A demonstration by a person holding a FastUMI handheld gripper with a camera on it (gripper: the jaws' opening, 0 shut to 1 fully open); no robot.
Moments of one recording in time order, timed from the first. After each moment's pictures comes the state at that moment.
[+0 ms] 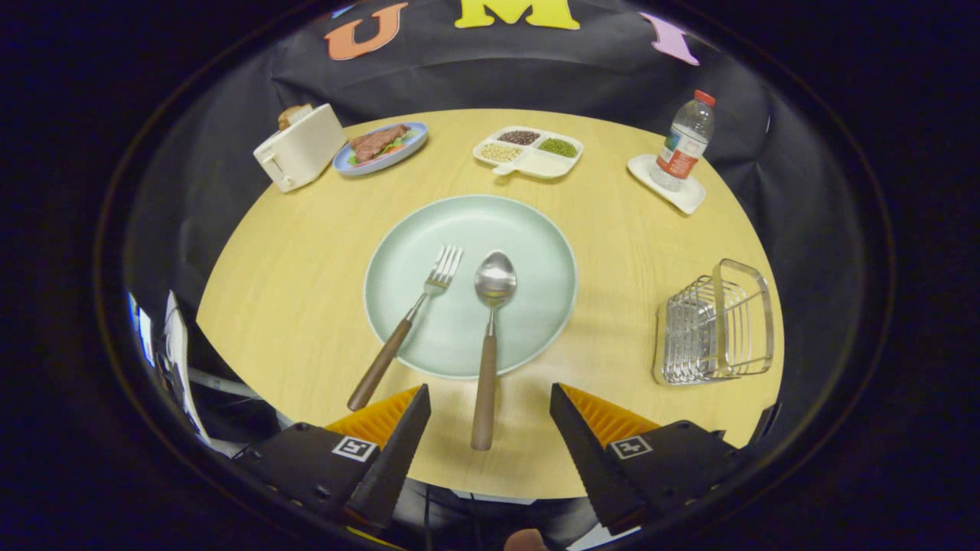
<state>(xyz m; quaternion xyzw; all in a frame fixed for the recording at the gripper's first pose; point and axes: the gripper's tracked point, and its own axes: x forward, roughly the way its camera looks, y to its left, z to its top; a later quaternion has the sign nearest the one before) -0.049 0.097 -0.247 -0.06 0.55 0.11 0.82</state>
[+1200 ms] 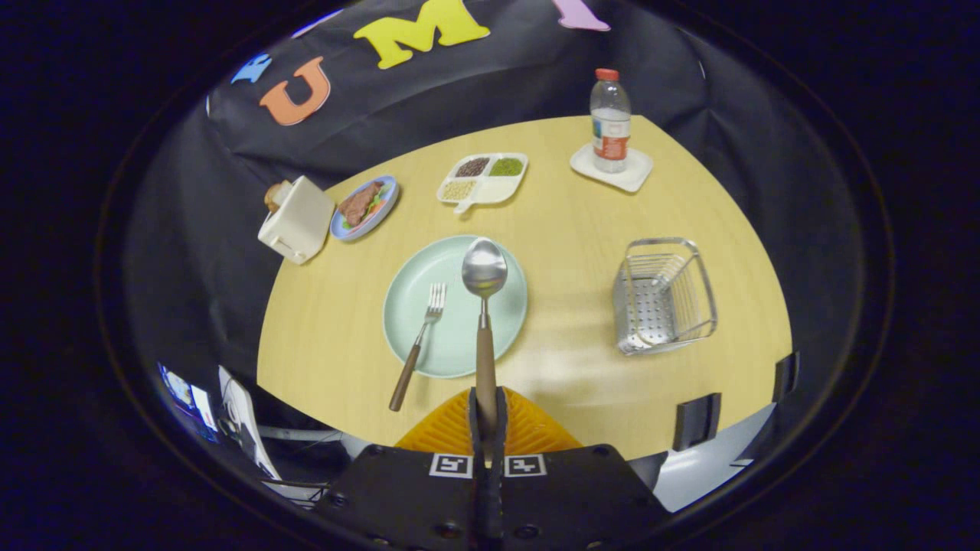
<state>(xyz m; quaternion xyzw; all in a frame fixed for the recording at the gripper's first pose) -0.060 0.025 -0.153 0.10 0.55 0.08 0.83</state>
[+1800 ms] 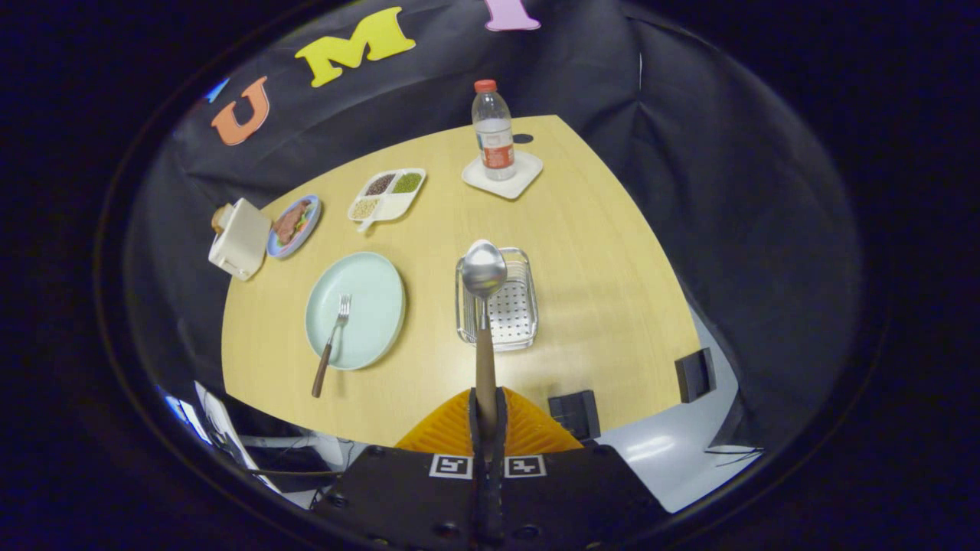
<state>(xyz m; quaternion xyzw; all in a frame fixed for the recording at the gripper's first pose) -0.077 -0.084 -0.152 0.08 0.58 0.00 0.81</state>
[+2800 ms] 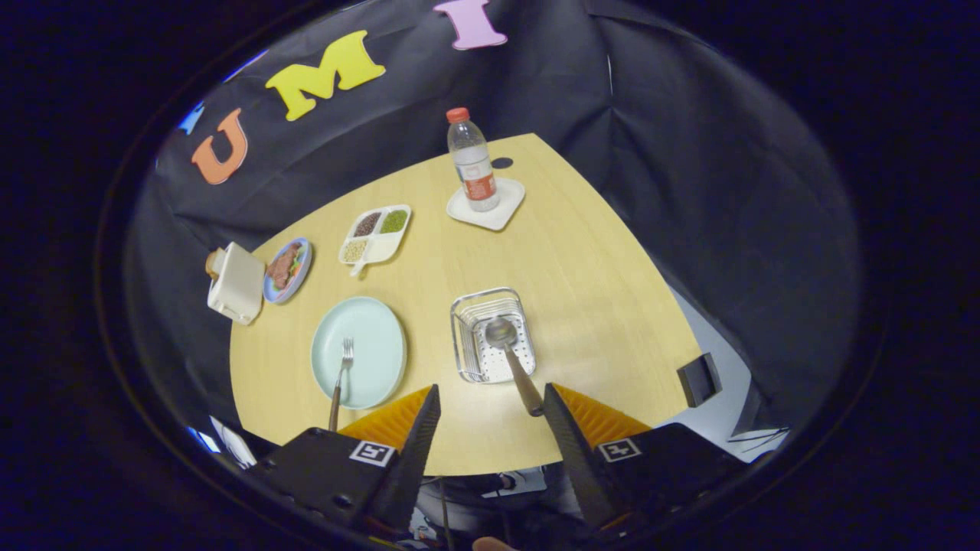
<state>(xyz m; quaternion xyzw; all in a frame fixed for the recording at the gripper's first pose) -0.042 -0.067 -0.123 0.12 0.52 -0.03 0.85</state>
